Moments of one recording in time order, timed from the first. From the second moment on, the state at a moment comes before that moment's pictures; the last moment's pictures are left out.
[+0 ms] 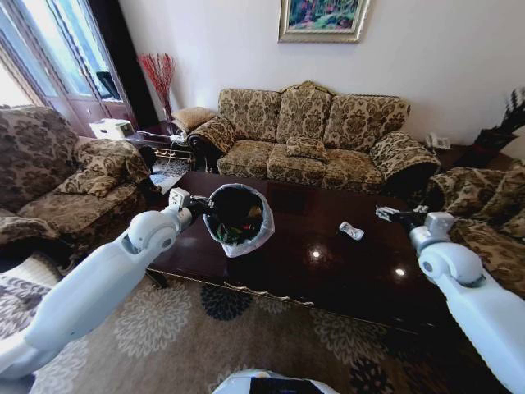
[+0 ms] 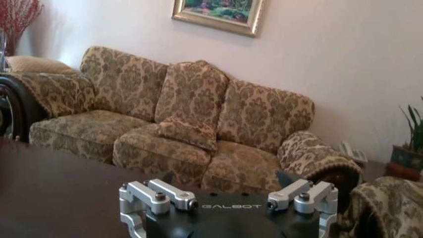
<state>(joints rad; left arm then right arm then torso) 0.69 -0.67 -0.14 -2.04 -0.85 0.68 -0.21 -1.14 0.69 0.62 1.87 0.71 -0.34 0.22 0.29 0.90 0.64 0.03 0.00</state>
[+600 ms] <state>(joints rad) 0.68 -0.67 -0.12 -2.07 -0.86 0.68 -0.17 -0.96 0.70 0.36 1.52 0.62 -0.20 0.07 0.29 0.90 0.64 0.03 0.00</state>
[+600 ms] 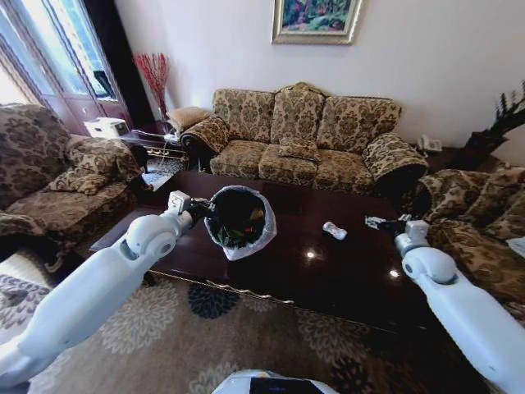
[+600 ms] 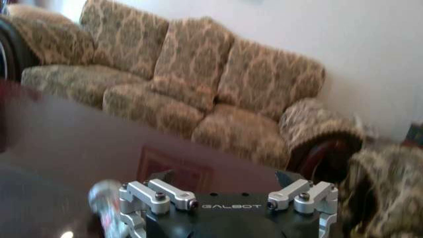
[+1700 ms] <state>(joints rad) 0.68 -0.65 -0.14 -2.07 -0.86 0.67 -0.16 -0.37 0.99 -0.07 0.75 0.49 -0.15 -0.40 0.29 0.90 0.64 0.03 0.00</state>
